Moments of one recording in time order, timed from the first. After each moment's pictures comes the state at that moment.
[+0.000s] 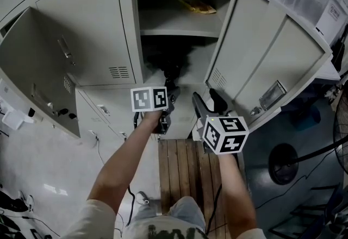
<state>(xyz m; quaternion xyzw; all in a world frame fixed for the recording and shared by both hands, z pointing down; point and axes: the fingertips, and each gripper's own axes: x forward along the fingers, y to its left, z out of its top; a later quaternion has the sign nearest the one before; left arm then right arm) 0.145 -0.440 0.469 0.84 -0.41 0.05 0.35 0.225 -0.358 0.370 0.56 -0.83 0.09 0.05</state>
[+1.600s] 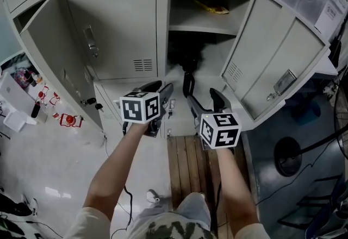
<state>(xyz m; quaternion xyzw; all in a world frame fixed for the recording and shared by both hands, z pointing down) 0.030 -0.382 0.413 0.88 -0.42 0.05 0.22 0.136 -0.330 0.390 0.56 -0.82 0.08 0.08</state>
